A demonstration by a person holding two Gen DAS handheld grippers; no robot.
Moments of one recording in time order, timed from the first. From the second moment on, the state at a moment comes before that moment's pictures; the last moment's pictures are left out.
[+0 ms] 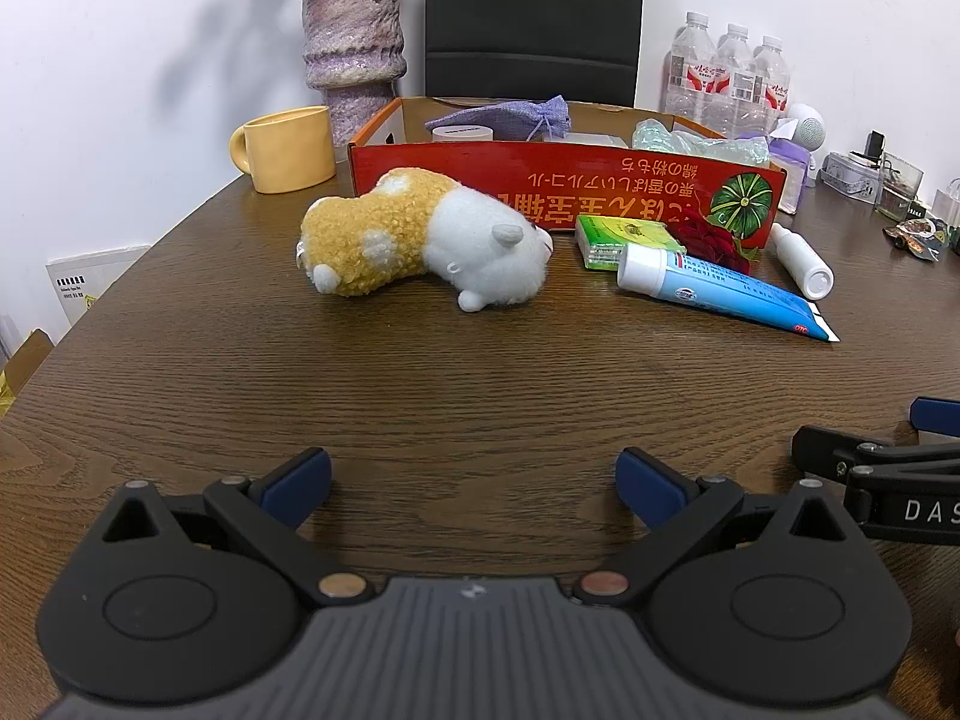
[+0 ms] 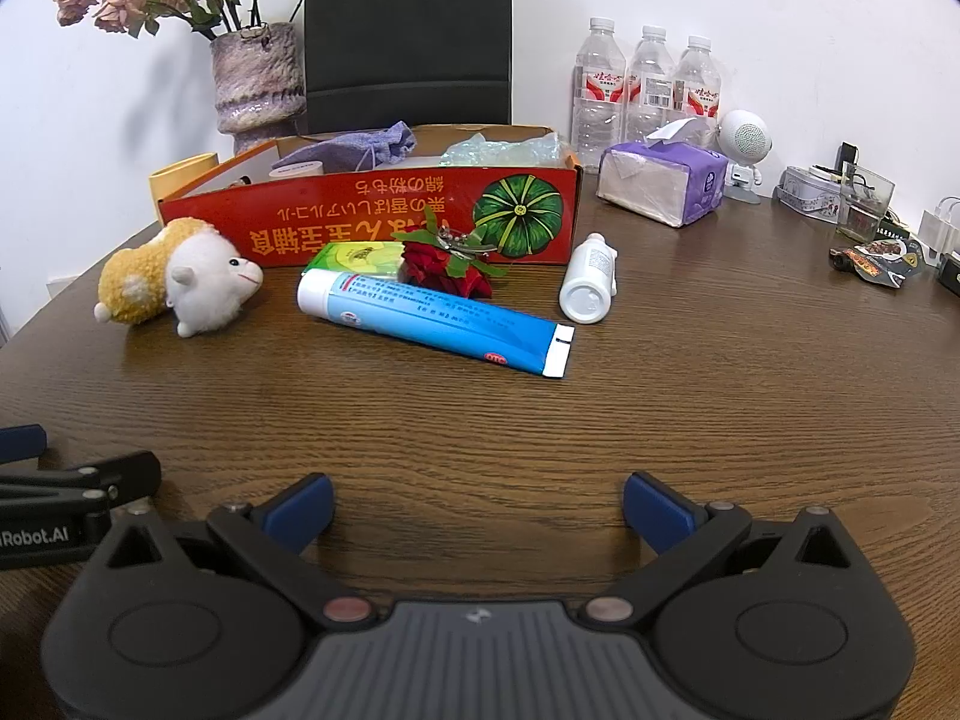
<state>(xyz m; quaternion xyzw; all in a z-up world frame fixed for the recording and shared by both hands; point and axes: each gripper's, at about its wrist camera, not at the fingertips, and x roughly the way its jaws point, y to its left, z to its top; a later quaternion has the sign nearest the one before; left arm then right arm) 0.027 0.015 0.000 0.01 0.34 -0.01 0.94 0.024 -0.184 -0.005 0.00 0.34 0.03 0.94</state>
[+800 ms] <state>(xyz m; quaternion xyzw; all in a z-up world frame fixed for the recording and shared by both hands) 0.095 -0.035 0.042 0.23 0.25 -0.26 0.90 0.105 -0.225 0.010 -0.12 0.36 0.17 0.91</state>
